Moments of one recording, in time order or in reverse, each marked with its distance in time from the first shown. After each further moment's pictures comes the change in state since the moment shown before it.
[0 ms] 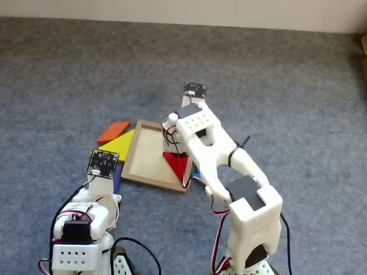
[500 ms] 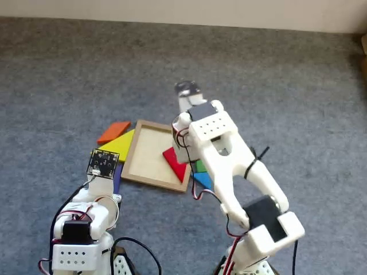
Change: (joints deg) left arm 0.0 0.0 0.0 0.0 0.0; right arm 1.1 -16.3 7.5 9.2 32.5
